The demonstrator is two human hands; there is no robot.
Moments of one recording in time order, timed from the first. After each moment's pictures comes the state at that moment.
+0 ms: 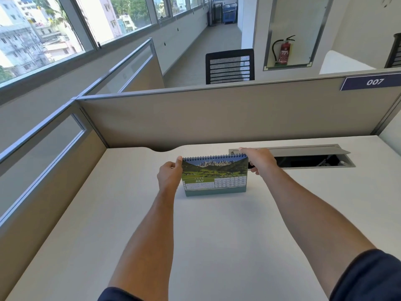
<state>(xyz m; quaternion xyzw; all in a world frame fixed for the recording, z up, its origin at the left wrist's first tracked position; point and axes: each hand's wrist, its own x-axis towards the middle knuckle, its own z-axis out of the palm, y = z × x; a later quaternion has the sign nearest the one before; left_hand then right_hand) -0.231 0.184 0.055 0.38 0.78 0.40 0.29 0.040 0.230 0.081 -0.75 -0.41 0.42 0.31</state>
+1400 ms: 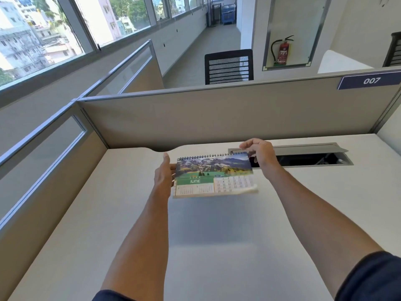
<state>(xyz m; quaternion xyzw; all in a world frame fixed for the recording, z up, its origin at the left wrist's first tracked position) -0.244 0.178 0.060 0.25 0.69 0.48 0.49 0.053 0.220 0.089 -0.55 -0.49 0.46 0.49</state>
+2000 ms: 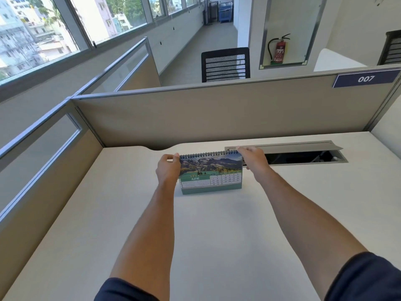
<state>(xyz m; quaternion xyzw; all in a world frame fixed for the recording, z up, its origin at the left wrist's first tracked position) -0.221 0.191 0.059 0.35 0.78 0.43 0.30 0.041 0.225 0.056 -0.66 -0.45 0.43 0.42</state>
